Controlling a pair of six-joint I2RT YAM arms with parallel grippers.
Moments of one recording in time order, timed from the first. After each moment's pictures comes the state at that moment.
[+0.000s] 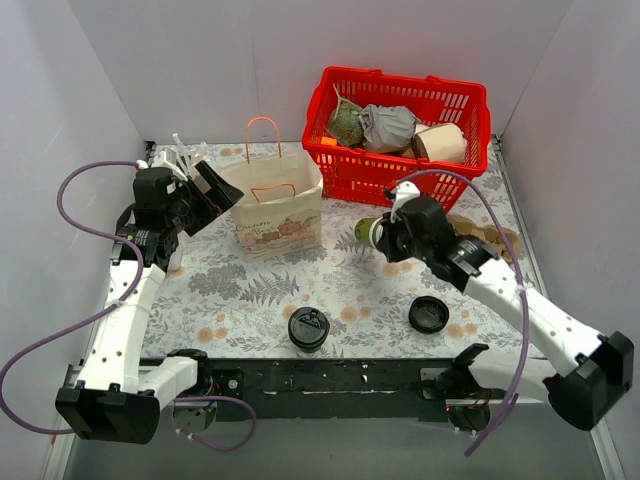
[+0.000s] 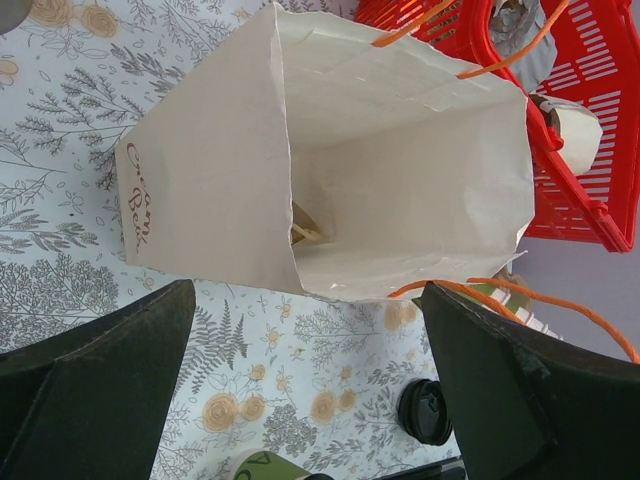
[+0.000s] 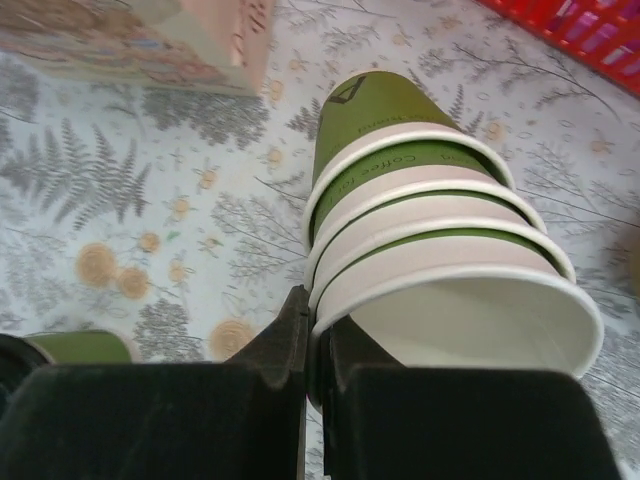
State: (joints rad) left arm -0.08 1.05 1.17 -0.62 0.20 -0.70; right arm 0.68 1.05 0.91 -0.46 0.04 0.28
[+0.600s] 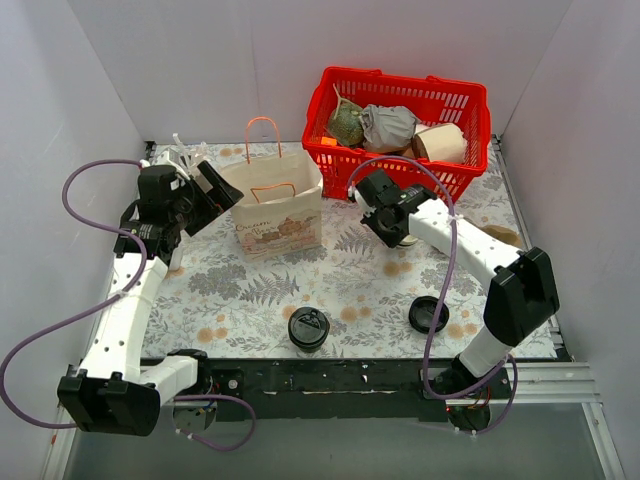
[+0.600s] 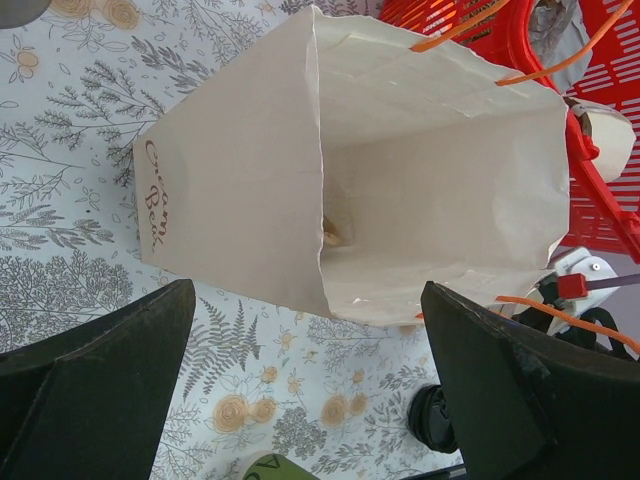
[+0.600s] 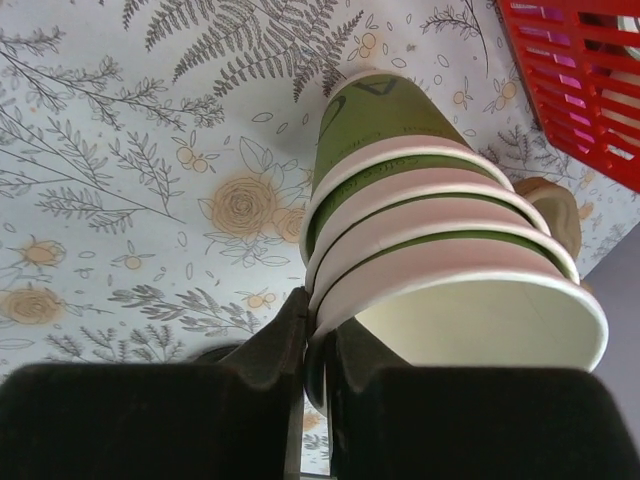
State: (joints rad) left arm -0.08 1.08 1.17 -0.62 0.17 -0.69; right arm 0.66 1.62 1.38 -0.94 0.30 -0.16
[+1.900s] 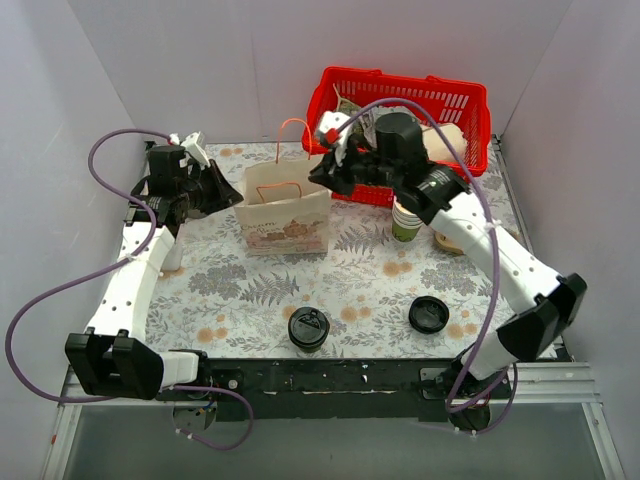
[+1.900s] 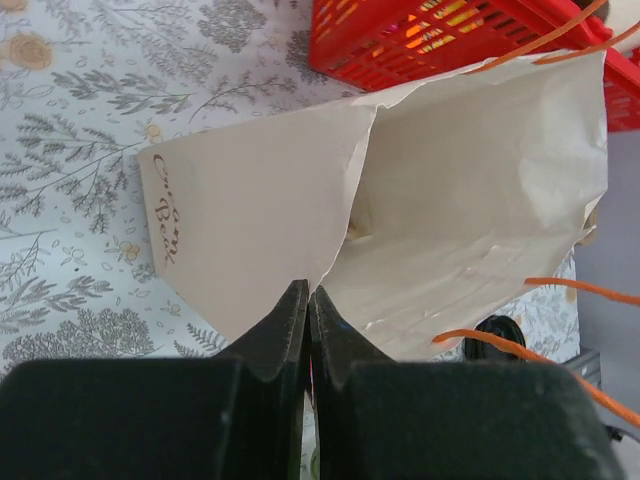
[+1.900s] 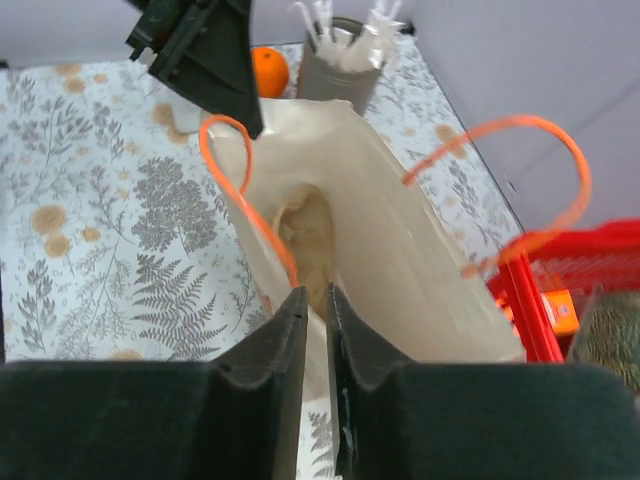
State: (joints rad) left arm -0.08 1.27 1.29 -0.62 0.35 -0.45; right arm 0.69 1.47 1.63 -0.40 -0.47 -0.28
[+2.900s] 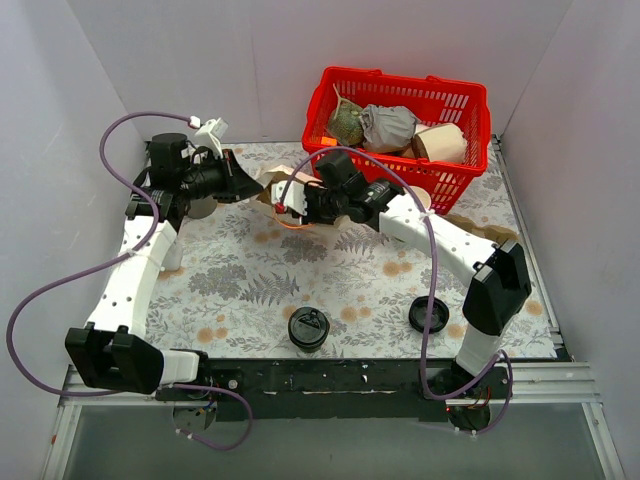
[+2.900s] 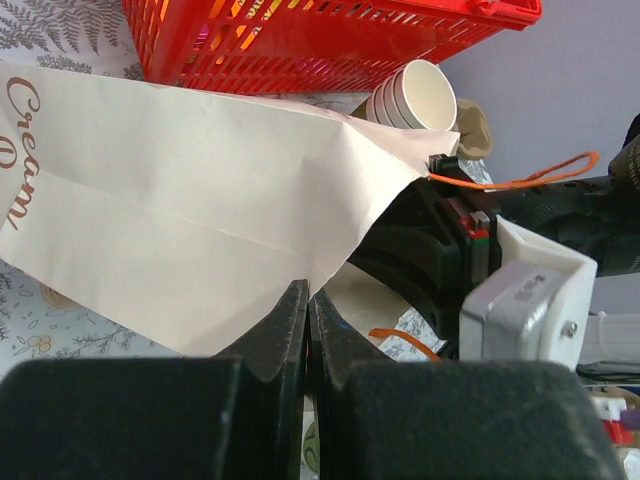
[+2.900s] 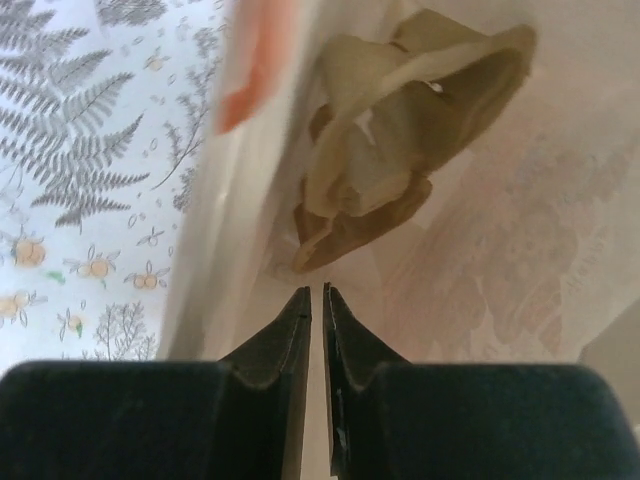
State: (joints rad) left arm -0.12 1.30 1.36 -0.54 0.69 -0.30; right arm 0.83 1.75 1.62 -0.59 -0.30 -0.89
